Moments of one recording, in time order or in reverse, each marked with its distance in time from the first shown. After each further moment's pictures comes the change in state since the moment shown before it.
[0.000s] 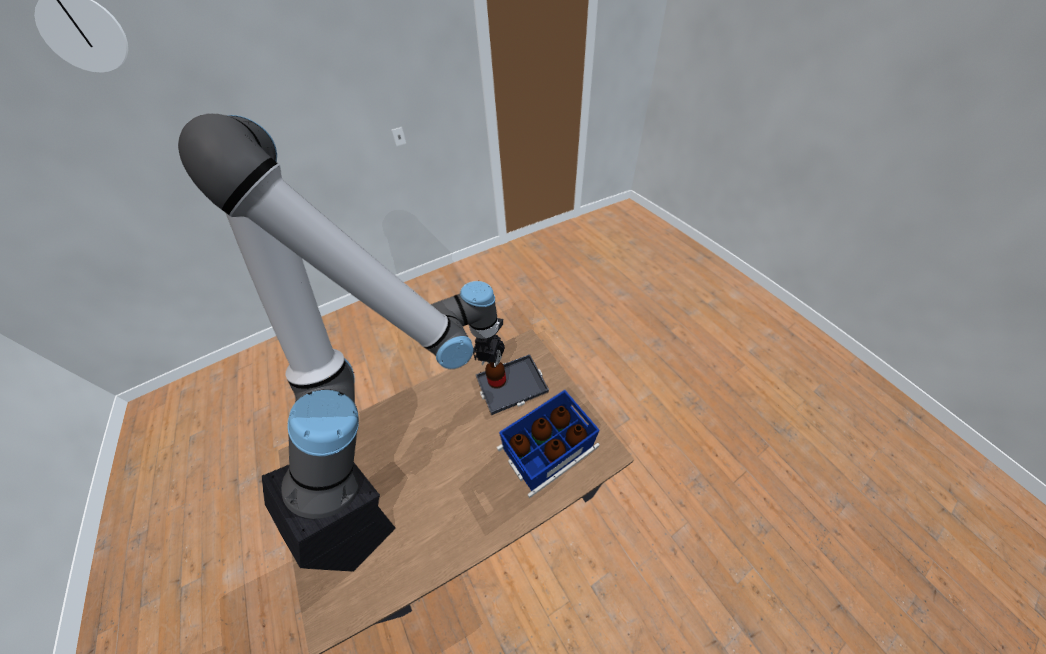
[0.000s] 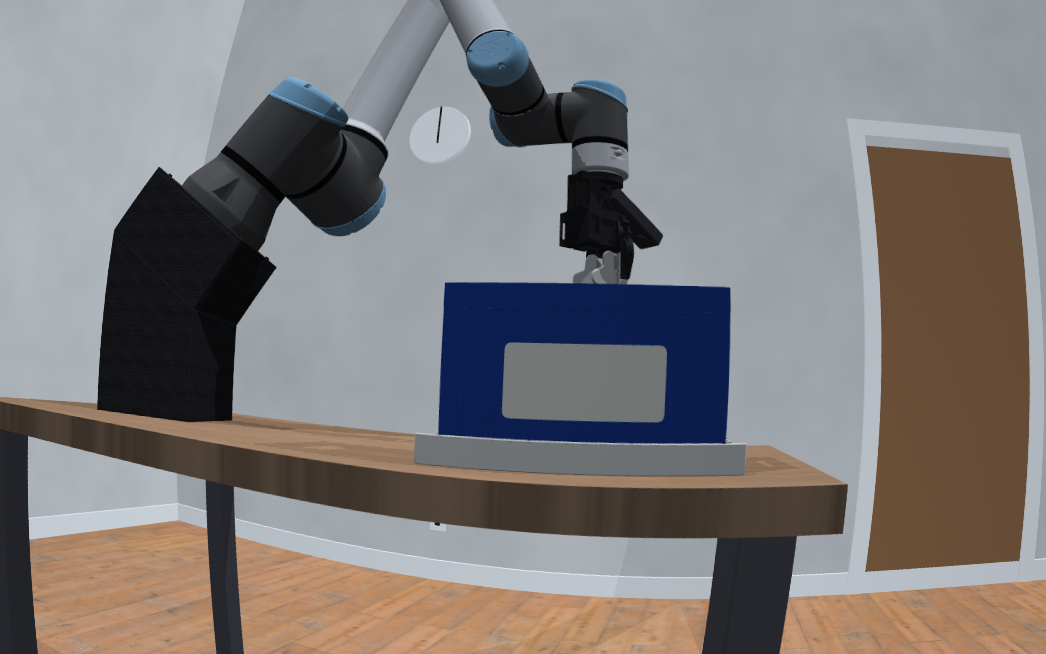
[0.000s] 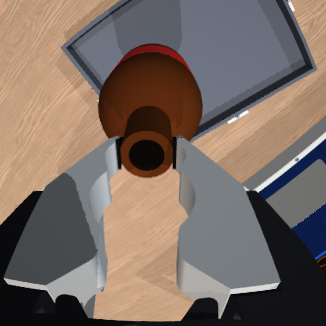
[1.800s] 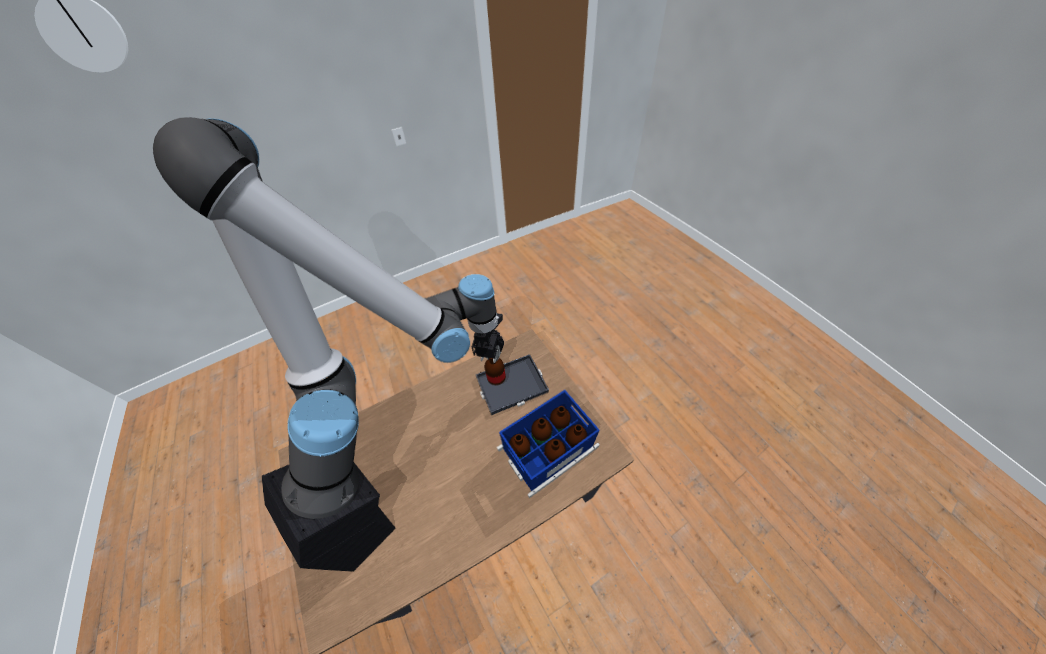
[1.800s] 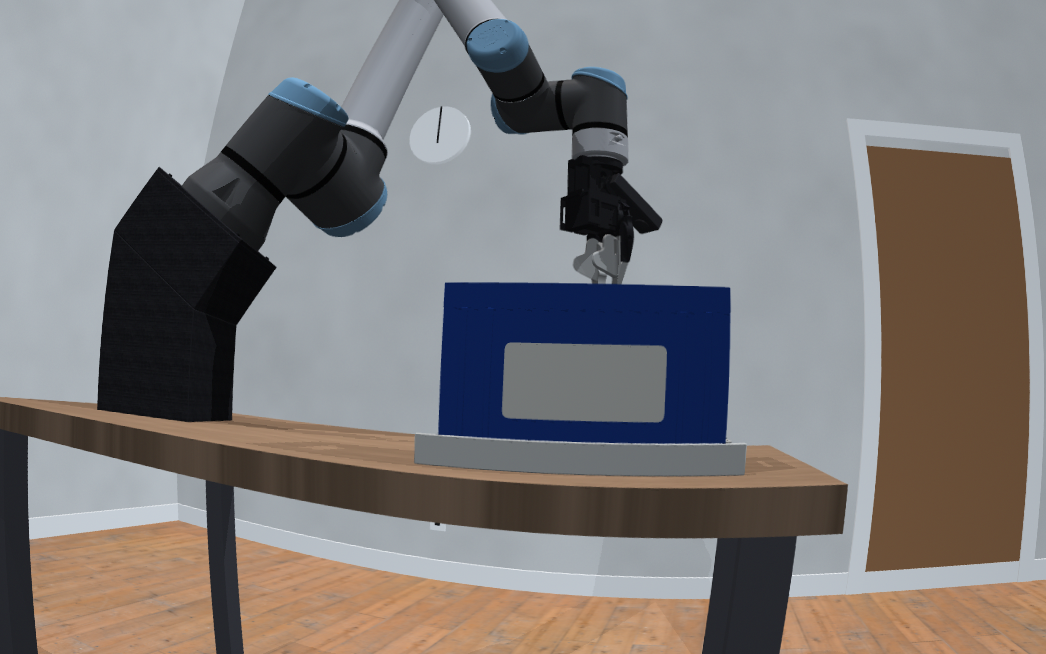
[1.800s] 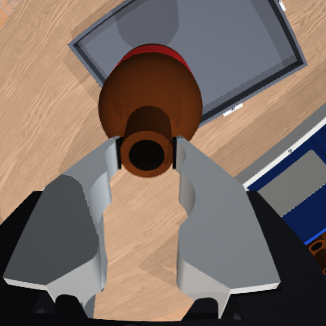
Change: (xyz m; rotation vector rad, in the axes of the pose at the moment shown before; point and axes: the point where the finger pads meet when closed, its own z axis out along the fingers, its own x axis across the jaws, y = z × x) arm 0.000 0.000 -0.026 0.000 0.000 0.000
